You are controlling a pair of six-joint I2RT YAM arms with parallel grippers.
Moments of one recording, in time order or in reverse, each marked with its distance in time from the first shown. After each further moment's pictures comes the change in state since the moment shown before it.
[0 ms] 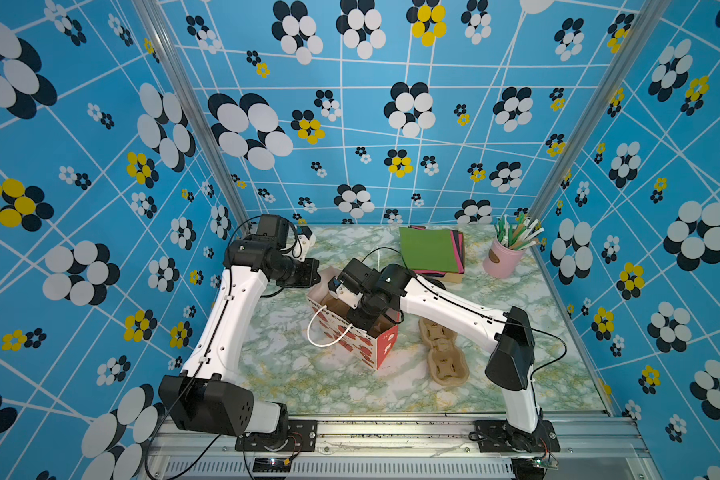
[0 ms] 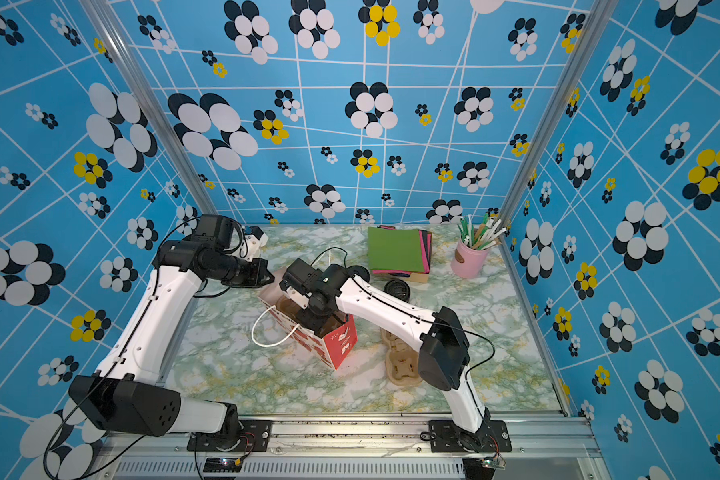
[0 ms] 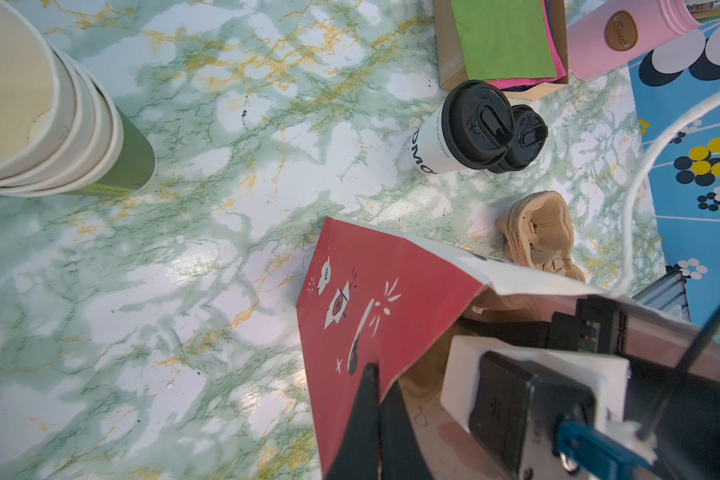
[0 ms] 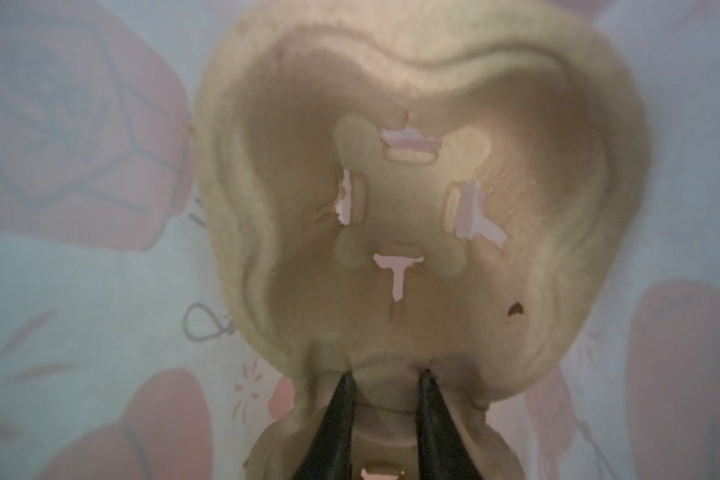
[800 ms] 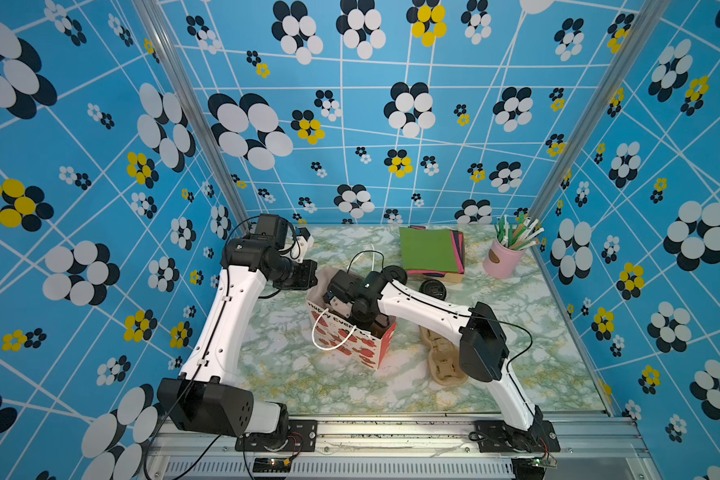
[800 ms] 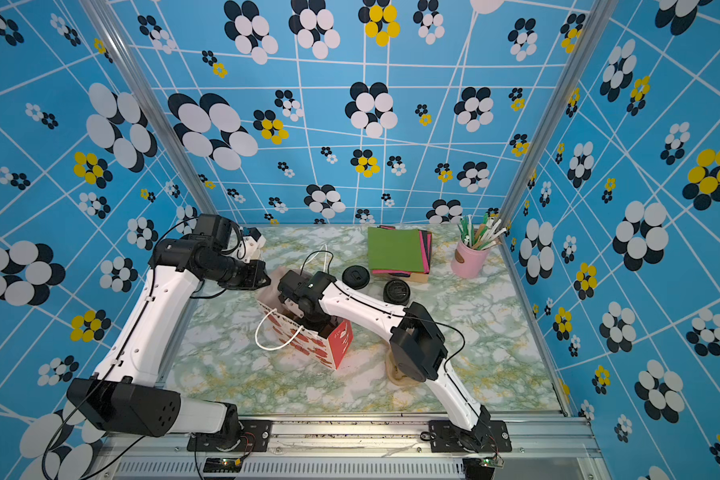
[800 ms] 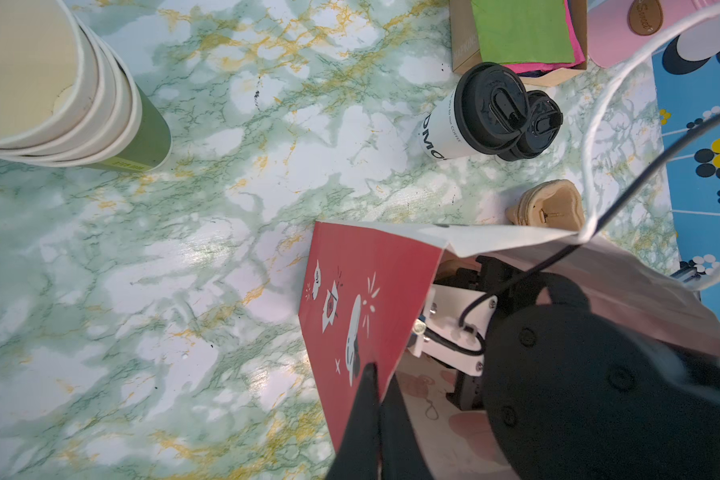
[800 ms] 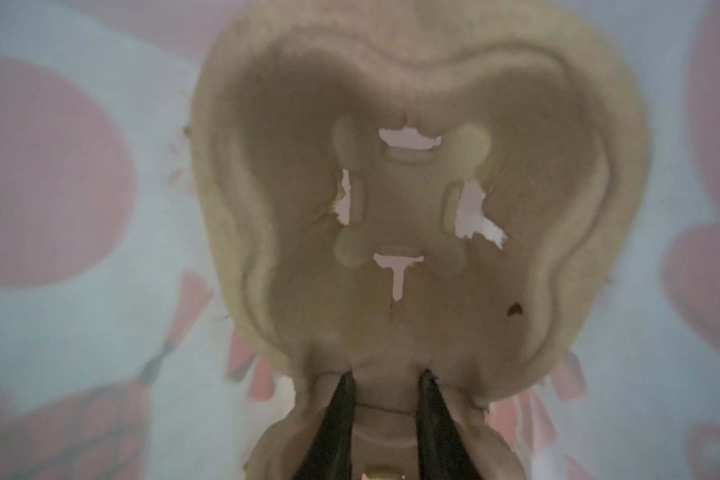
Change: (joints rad) left arm 0.000 -0.002 0.031 -0.066 -0.034 0.004; right arm 0.002 0.194 0.061 -0.024 -0.019 -0.011
